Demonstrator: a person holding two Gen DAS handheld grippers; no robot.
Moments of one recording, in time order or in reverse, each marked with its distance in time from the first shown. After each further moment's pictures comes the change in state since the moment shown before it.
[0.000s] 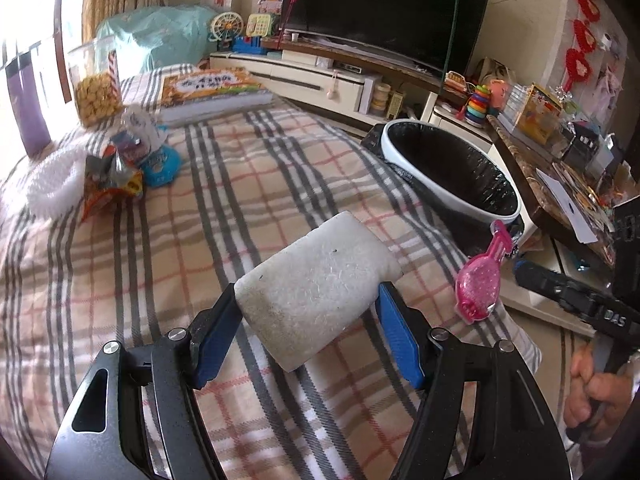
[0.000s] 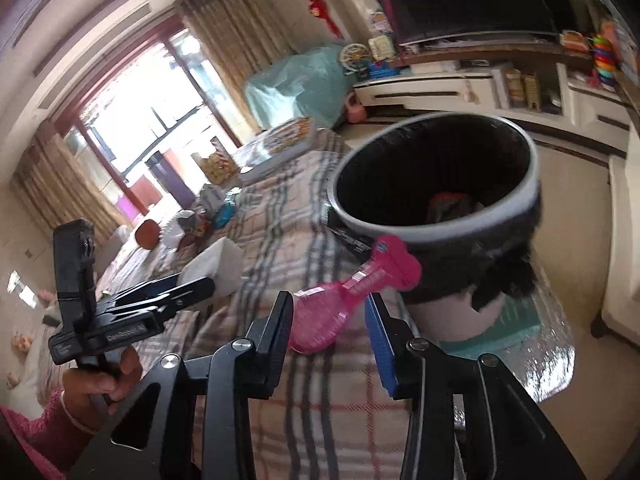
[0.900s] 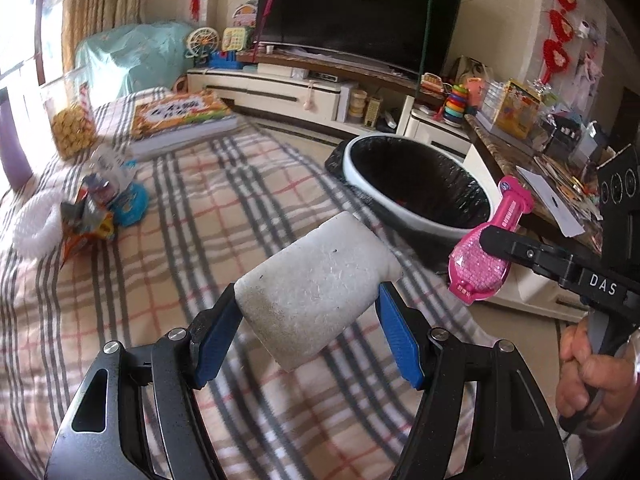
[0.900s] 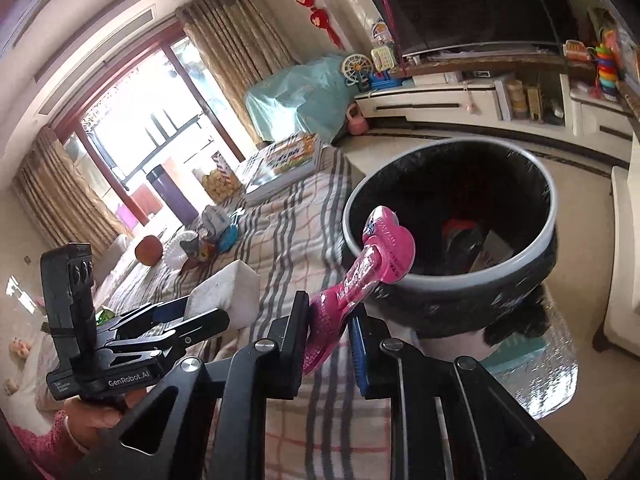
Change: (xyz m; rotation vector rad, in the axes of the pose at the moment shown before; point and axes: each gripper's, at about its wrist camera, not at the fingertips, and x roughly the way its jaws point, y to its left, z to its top) left arm -0.009 -0.031 0.021 0.086 -0.042 -0.043; right arm -0.003 0.021 0.030 -0.040 -0.068 0.002
